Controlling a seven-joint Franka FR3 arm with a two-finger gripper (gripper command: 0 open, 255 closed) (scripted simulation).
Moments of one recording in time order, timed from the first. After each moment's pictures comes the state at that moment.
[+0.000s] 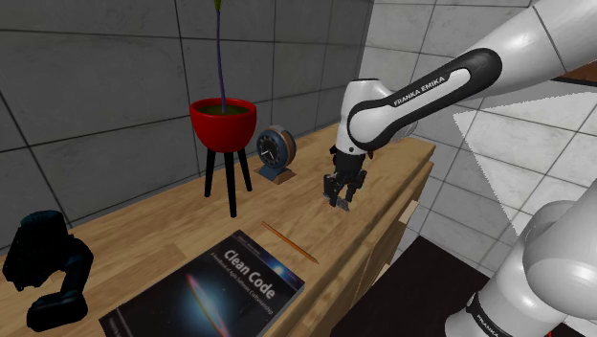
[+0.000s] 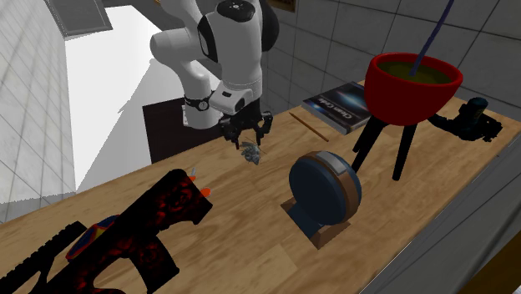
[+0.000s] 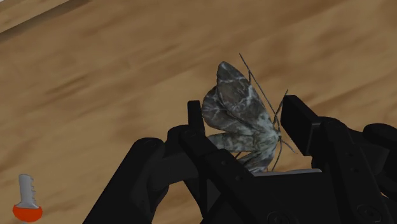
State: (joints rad) arm 0.04 -0.18 0.04 -2.52 0.08 2.28 0.24
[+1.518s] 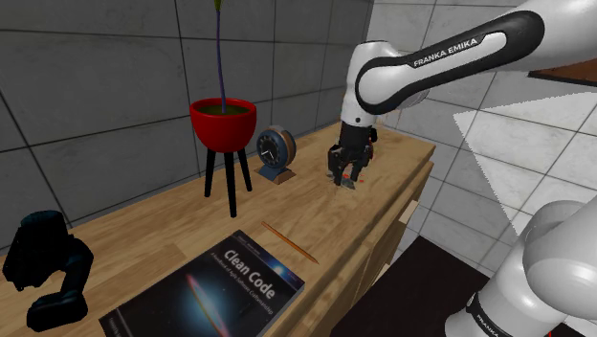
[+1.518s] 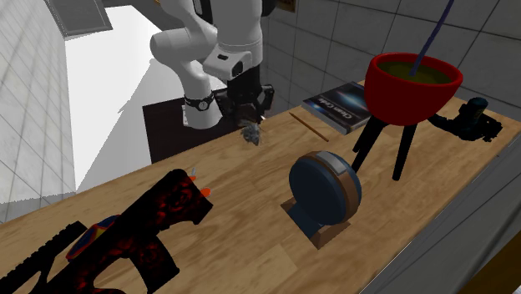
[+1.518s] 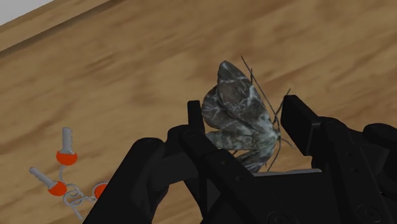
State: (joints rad) arm 0.03 -0.29 0.04 -2.41 0.08 2.06 0.25
